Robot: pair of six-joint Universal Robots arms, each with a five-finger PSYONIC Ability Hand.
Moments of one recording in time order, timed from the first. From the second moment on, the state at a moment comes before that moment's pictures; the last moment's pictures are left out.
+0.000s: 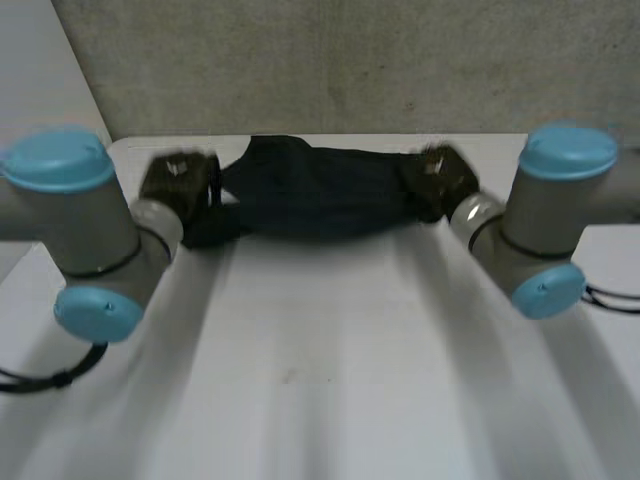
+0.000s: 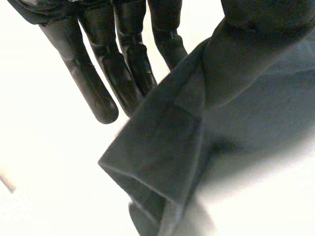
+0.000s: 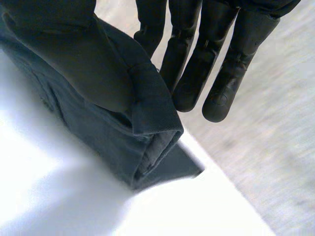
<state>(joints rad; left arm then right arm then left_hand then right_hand) 4.31 -2.11 -1.32 3.28 -1.61 3.29 1.99 -0.81 1.04 -0.08 1.36 2.64 1.11 1.12 1.13 1.12 0.94 0.98 1.17 1.19 1.19 0.98</state>
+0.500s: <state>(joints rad) 4.25 -1.87 -1.64 2.87 -1.60 3.41 1.99 -1.10 1.45 0.33 1.30 2.46 1.11 1.12 1.13 1.12 0.95 0.98 1.17 1.19 1.19 0.98</state>
